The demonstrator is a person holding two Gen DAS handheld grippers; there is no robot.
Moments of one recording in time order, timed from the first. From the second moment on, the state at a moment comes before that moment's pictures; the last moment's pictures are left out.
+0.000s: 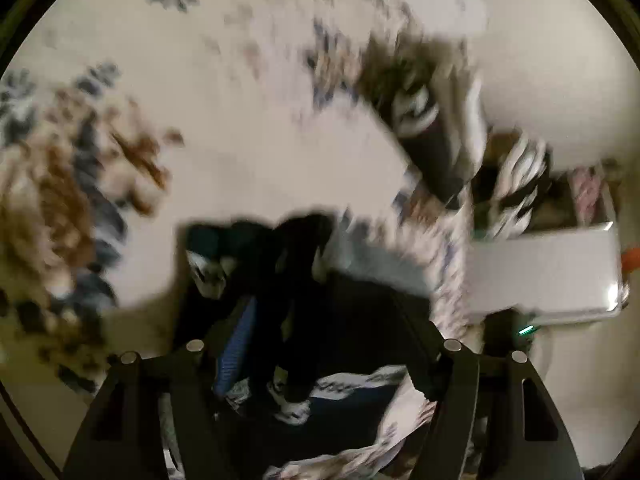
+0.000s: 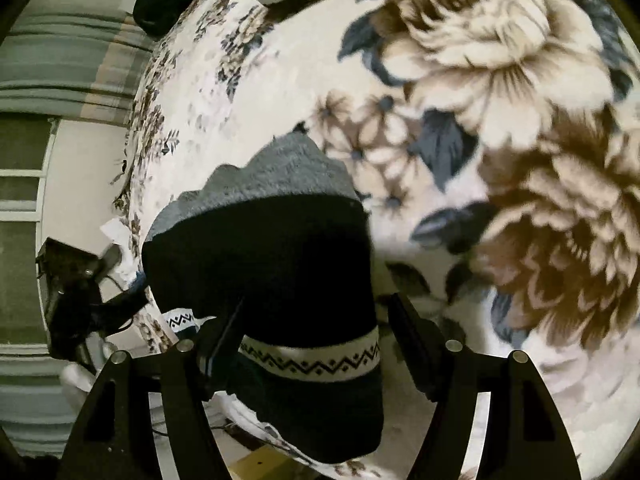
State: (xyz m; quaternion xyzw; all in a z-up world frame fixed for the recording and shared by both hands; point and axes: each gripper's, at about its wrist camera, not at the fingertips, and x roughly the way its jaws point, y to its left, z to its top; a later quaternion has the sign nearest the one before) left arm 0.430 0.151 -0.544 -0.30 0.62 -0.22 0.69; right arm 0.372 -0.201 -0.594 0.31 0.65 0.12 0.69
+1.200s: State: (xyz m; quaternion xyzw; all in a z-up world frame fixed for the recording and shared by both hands) left arm 0.385 0.197 -0.542 -0.39 0.55 -0.23 0.70; right arm 0.379 -0.165 -0.630 0.31 0.67 0.19 0.65
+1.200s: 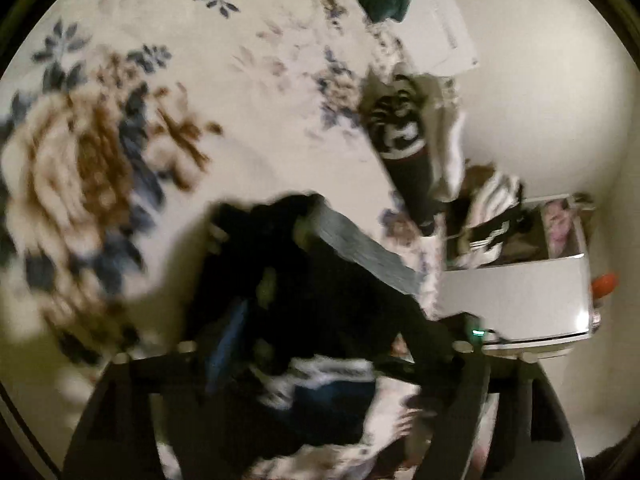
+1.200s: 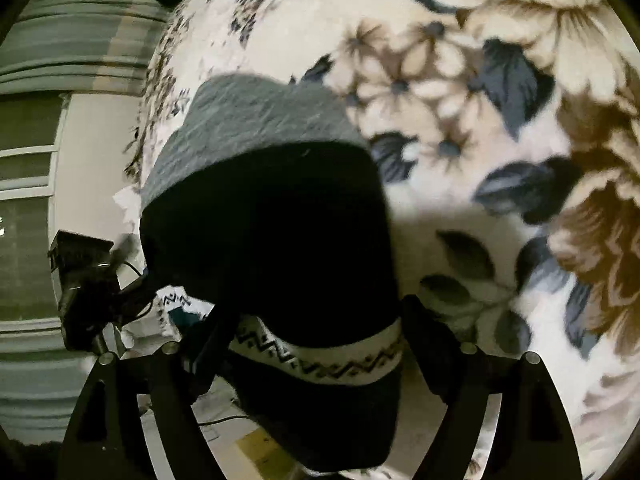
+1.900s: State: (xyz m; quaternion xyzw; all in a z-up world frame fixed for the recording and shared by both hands) left arm 0.388 0.188 -0.599 -0.34 0.55 -0.28 0.71; right arm 0.403 -0.108 -0.667 0.36 0.65 0.28 0.60
